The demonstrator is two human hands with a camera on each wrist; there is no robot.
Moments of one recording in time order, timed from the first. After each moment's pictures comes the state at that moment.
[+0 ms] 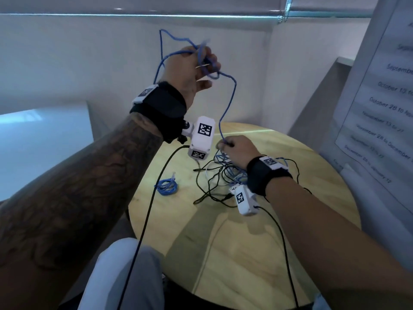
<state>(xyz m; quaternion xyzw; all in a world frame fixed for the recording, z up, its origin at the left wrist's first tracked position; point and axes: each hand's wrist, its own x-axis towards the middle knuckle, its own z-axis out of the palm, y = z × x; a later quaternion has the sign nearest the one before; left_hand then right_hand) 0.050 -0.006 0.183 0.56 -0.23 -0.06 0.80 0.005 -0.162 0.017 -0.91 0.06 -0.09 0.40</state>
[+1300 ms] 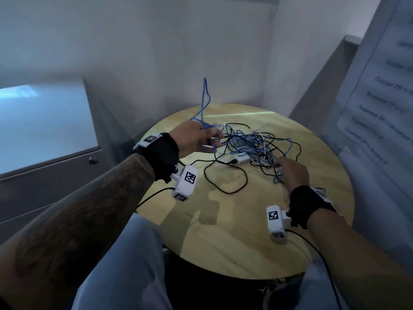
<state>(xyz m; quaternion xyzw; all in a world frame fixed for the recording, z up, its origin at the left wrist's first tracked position) 0.021 0.023 0.030 0.69 -0.22 -0.31 0.62 -0.110 -0.230 -0.060 -0.72 0.38 -0.18 0.54</state>
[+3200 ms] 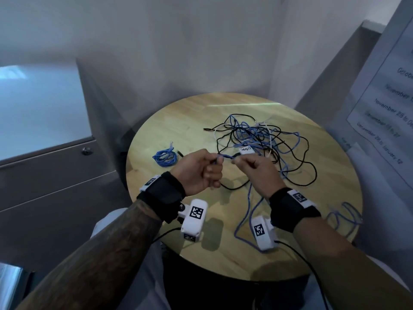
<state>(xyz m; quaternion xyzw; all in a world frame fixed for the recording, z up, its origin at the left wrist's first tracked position) -0.028 0.030 -0.038 0.45 -0.10 -0.49 0.74 -0.099 -0.160 -0.056 -0.86 0.06 -0.11 0.49</state>
